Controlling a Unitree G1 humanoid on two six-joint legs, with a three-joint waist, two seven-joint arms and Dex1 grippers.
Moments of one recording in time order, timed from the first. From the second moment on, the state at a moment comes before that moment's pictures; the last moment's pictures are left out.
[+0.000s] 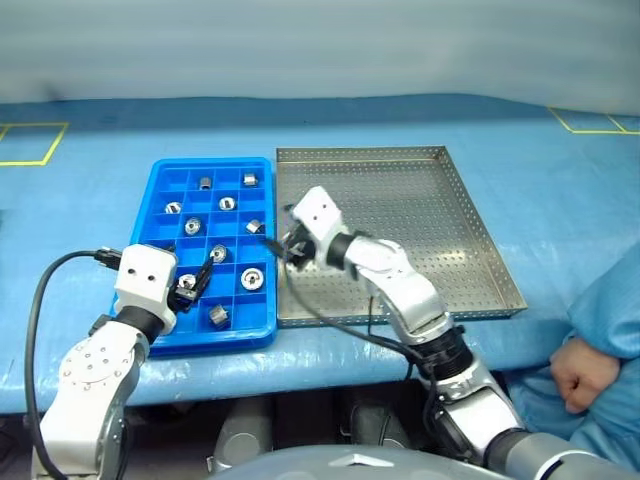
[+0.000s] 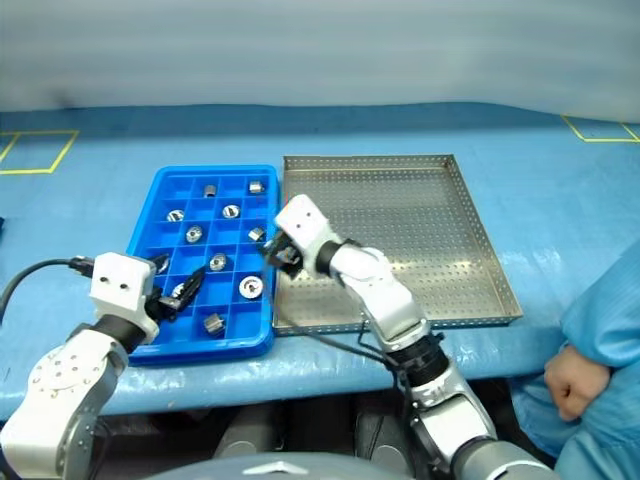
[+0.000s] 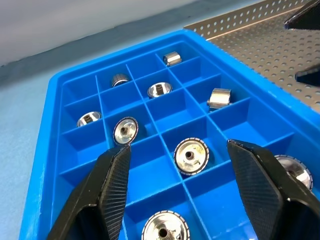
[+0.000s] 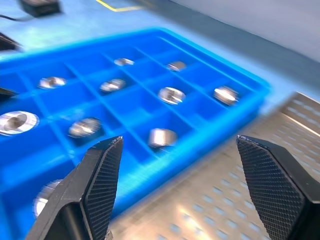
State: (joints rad) left arm 0.21 0.38 0.17 -0.80 -0.19 0.71 -0.29; right arm -0.49 -0.17 0.29 -0.09 0.06 0.53 0.48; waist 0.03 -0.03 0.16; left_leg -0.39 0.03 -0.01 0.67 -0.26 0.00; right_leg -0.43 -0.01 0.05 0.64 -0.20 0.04
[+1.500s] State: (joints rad) left arm 0.01 0.33 0.07 -0.62 -0.23 0.58 -0.28; right arm -0.41 -0.50 0.09 -0.09 0.22 0.50 0.79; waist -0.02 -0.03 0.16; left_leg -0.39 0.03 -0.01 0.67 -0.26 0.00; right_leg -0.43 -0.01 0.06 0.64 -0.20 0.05
